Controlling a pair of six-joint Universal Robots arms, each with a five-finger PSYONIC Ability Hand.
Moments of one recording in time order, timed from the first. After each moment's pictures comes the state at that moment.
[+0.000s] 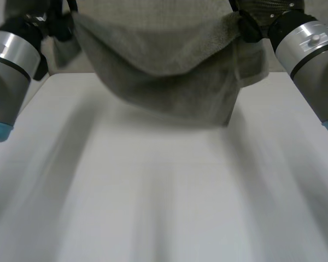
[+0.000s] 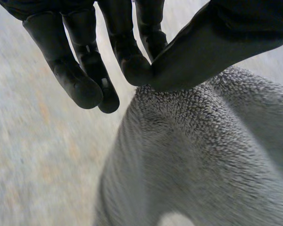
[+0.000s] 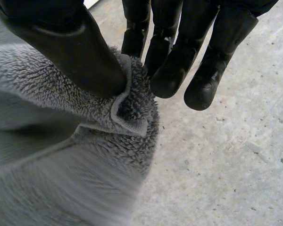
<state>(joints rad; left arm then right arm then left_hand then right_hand) 4.44 -1.80 -1.28 3.48 -1.43 3.13 1.94 -1.25 1.09 -0.17 1.30 2.74 1.44 1.58 1.61 1.58 1.58 1.30 1.25 1.33 1.34 1.14</state>
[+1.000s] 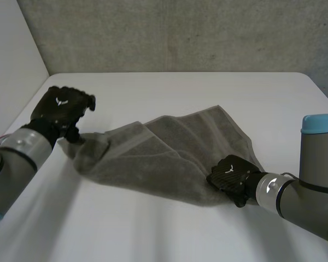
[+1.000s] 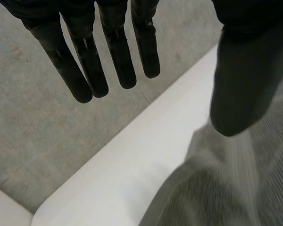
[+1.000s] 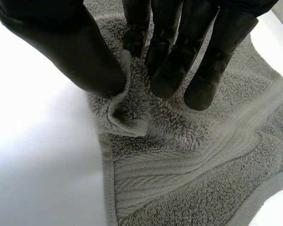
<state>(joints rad) 4.49 -1.71 -1.77 3.39 -1.32 3.53 1.92 -1.14 1.66 0.20 1.18 2.29 0.69 0.69 0.68 0.69 0.67 1.30 1.25 1.33 1.34 1.14</state>
